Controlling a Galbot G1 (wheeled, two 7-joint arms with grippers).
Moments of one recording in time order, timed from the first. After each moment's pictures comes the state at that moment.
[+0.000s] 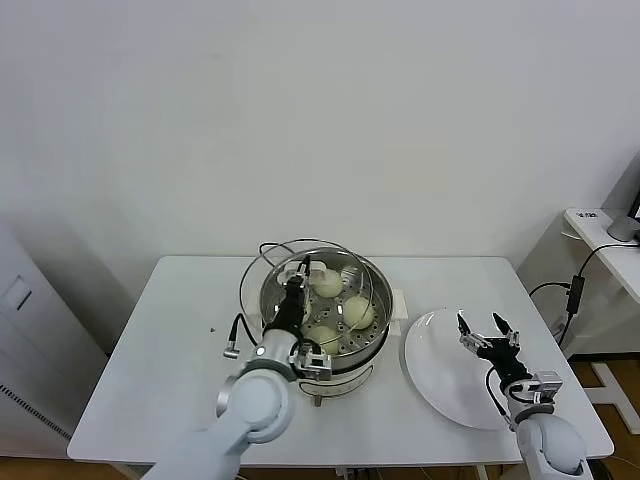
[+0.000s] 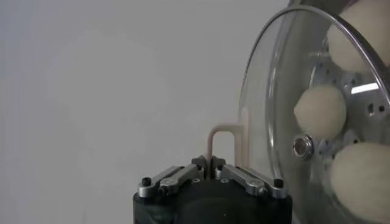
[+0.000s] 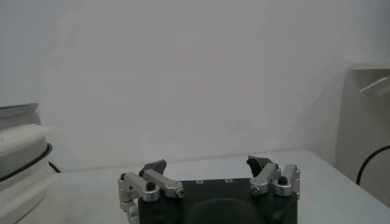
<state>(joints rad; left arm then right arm) 0.84 -1.21 0.21 -1.91 1.31 0.60 0.26 -1.20 1.24 0.75 1.47 0.43 0.07 -0.30</state>
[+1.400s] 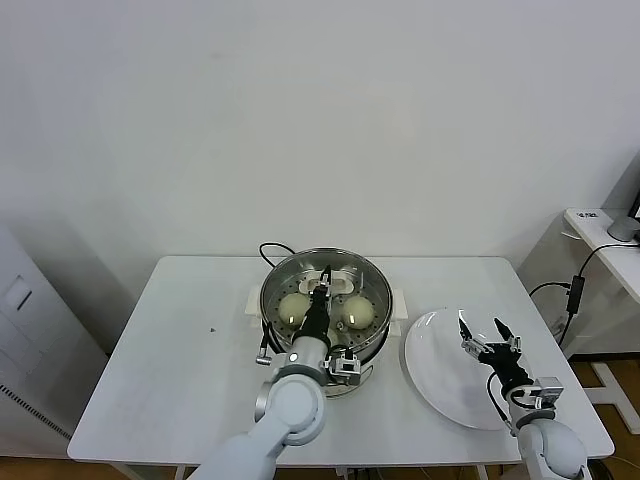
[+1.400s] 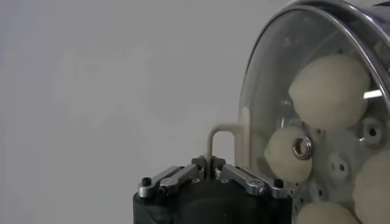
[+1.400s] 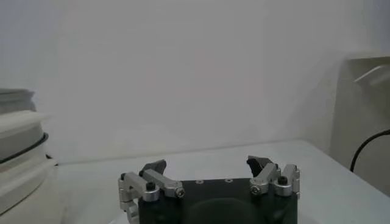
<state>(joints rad) 0.85 -1.35 0.24 -1.78 1.40 0.61 0.24 -1.21 1.25 0.76 1.44 0.42 0.08 -0.32</state>
